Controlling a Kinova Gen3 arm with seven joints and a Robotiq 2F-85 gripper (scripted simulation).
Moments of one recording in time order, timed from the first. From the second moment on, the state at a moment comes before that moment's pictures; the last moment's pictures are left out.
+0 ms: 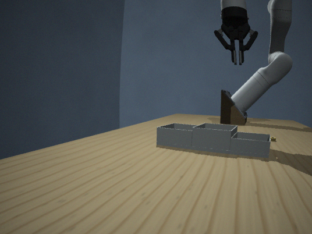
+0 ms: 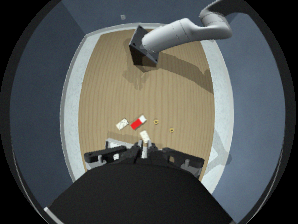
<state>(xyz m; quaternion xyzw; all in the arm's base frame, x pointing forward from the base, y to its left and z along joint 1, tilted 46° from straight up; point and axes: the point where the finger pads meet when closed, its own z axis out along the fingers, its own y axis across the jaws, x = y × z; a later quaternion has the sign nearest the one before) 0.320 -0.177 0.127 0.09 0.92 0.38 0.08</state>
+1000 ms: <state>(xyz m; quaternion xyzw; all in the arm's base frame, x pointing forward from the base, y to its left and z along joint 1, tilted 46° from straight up) 0.402 -0.202 -0.026 -0.43 0.83 0.26 0.27</state>
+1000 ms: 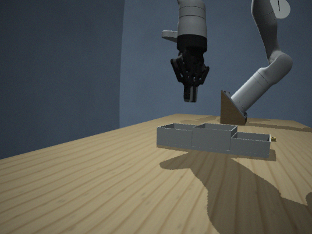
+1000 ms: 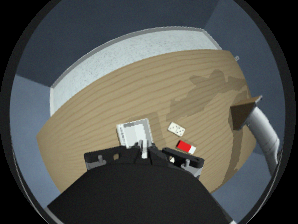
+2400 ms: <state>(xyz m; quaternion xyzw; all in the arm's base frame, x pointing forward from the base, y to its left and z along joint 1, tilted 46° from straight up) 0.408 -0.193 -0.039 -0.91 0.18 -0.04 0.38</state>
